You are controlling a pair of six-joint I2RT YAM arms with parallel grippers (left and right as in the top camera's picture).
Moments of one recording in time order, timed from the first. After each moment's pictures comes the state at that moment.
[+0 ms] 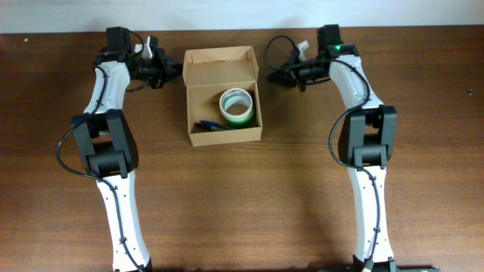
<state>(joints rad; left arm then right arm) 0.12 2.66 2.29 -0.73 0.96 -0.53 0.06 2.77 2.44 -0.89 -1.07 0.57</state>
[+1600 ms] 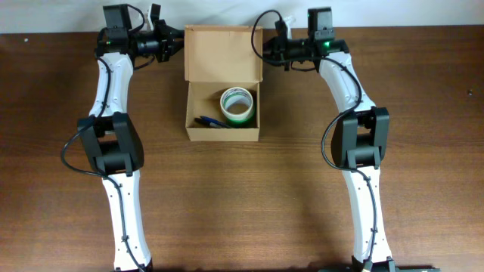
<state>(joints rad) 0.09 2.72 2.51 -0.53 1.16 -0.70 0.12 2.77 2.54 -0.52 -1.25 0.76</state>
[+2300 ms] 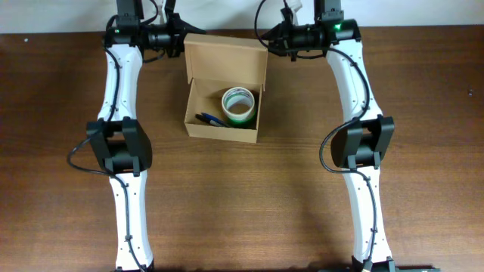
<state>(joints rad) 0.02 2.72 2.72 -0.89 1.12 -0.58 0.12 2.77 2.86 -1.00 -1.12 0.68</state>
